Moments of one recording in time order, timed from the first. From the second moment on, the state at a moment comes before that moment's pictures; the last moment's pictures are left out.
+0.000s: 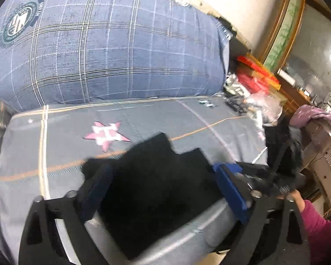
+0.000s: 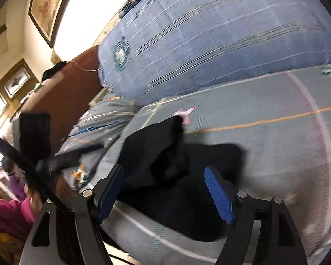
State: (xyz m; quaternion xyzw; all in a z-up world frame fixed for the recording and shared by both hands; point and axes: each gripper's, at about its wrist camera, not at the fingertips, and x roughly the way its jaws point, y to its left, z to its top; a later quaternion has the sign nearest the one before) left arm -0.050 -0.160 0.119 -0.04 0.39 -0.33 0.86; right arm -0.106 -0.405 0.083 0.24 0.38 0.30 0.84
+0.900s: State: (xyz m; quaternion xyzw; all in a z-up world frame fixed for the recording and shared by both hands) left arm 0.027 -0.221 0.066 -0.01 0.51 -0.39 0.77; right arm -0.091 -0.374 0.055 0.27 0.36 0.28 0.85
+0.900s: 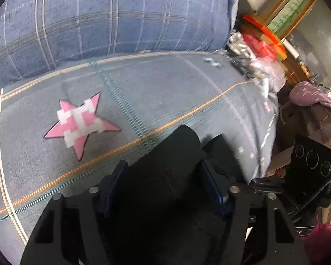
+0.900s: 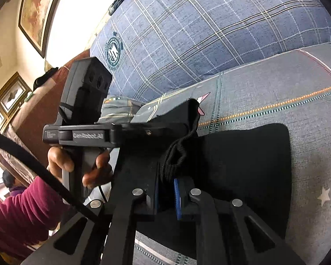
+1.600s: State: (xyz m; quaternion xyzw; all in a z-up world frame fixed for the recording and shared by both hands) left arm -0.018 -0.231 0.113 -0.01 0.42 -0.35 0.84; right arm -0.142 -0.430 0.091 0.15 0.38 0.12 0.91
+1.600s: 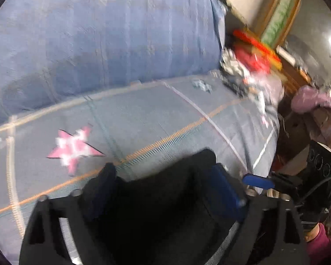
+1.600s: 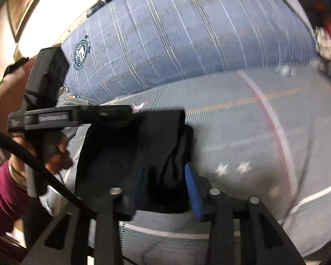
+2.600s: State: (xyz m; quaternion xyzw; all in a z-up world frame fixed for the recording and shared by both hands) left arm -0.046 -0.184 0.071 0.00 0.44 -0.21 0.87; right arm -0.094 -0.373 0.086 0.10 0.39 0.18 0.90
